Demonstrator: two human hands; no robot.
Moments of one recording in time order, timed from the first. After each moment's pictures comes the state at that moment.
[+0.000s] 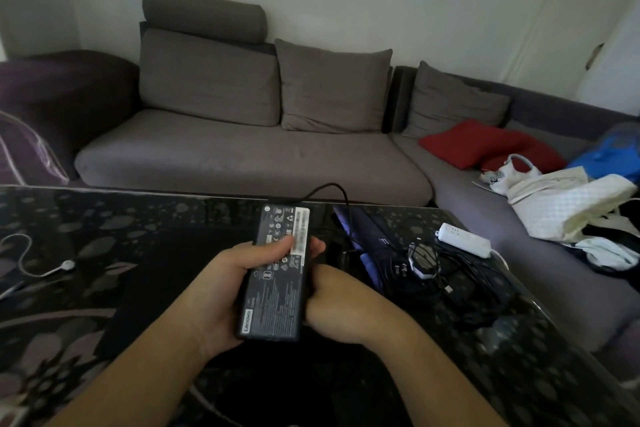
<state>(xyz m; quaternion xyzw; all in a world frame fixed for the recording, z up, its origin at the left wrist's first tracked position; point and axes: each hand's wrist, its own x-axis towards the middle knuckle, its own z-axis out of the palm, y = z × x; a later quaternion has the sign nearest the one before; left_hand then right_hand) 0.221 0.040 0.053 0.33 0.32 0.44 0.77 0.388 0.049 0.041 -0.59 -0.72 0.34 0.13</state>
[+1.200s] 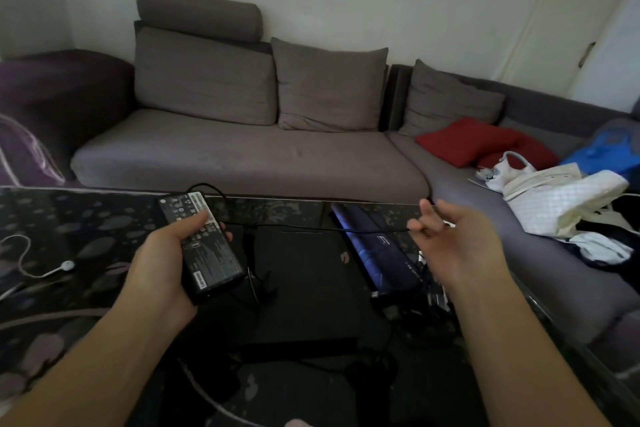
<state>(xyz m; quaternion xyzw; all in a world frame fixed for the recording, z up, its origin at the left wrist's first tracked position) 0.173 0.066 0.041 0.21 0.42 0.62 0.63 0.492 0.069 0.086 -0.42 -0.15 0.52 0.73</state>
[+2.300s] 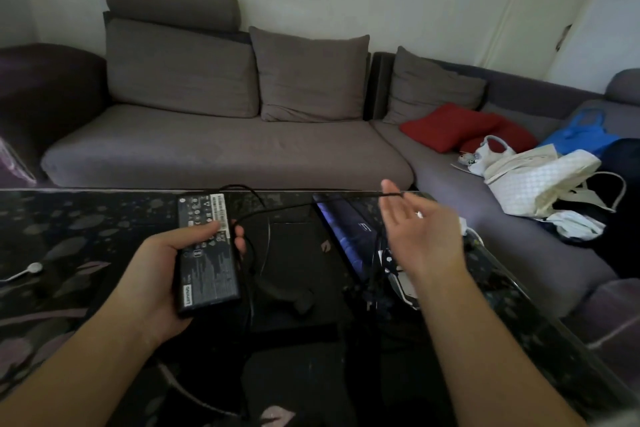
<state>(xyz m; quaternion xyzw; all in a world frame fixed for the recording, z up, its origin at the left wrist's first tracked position) 0.198 0.050 0.042 0.20 0.30 0.49 0.79 0.496 0.072 0.062 -0.30 -0.12 0.56 0.76</state>
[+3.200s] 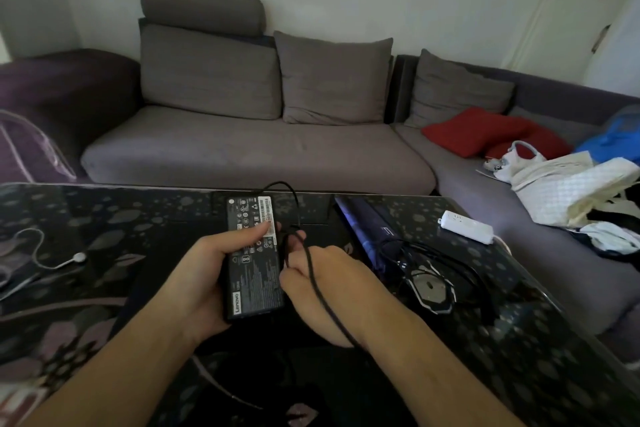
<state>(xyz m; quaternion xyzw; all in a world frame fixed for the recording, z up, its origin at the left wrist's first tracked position) 0.204 0.036 0.050 0.28 0.33 0.45 0.78 0.372 0.015 0.071 -0.56 -0.80 0.16 0.14</state>
